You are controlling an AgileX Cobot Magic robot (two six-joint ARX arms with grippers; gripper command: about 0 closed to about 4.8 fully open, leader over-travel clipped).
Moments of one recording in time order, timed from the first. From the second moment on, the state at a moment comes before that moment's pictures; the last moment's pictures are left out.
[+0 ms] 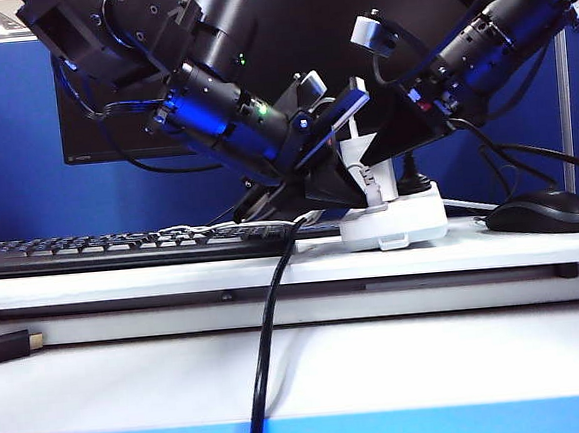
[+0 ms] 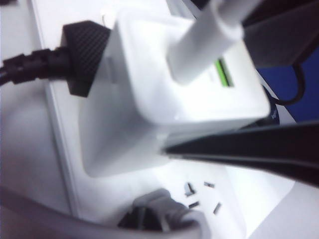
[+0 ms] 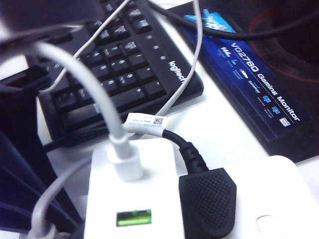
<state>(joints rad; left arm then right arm) -0.68 1.89 1.18 0.20 0.34 -0.37 0.25 1.66 1.20 -0.21 -0.65 -0.60</state>
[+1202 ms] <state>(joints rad) -0.68 1.88 1.18 0.20 0.33 -0.37 0.26 1.66 1.20 -0.15 -0.65 -0.57</state>
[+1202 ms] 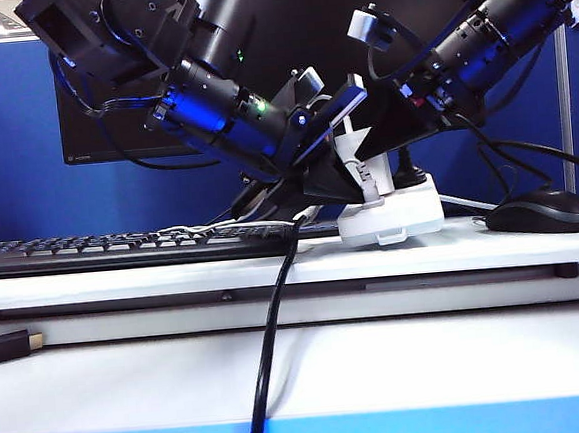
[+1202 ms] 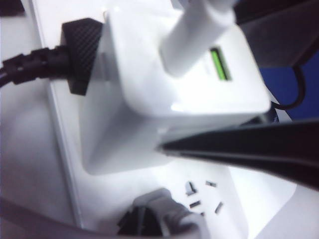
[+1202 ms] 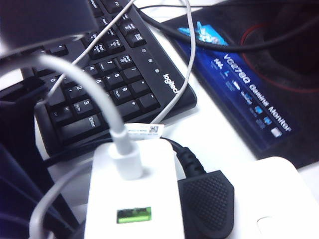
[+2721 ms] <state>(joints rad) -0.69 1.88 1.17 0.19 0.46 -0.31 0.26 1.62 1.23 0.18 -0.48 -0.18</state>
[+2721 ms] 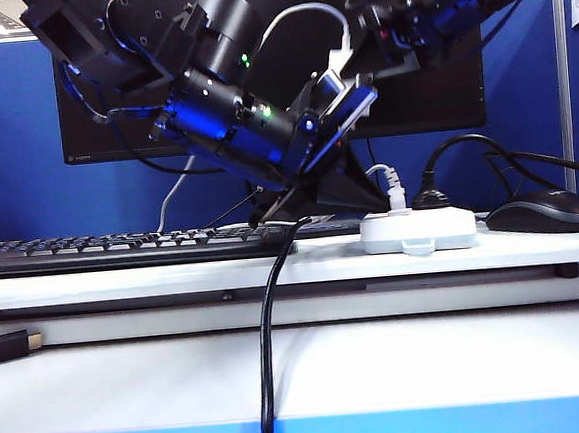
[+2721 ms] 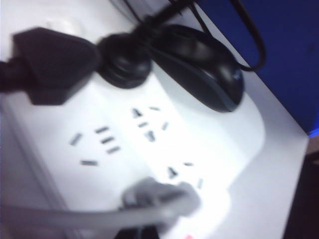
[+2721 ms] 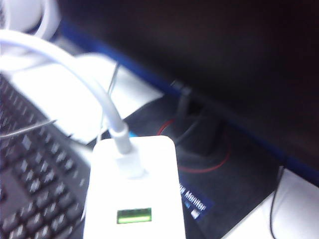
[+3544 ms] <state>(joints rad) -0.69 1.54 1.18 0.14 -0.06 -0.12 0.27 1.62 1.23 0.18 -0.51 0.06</state>
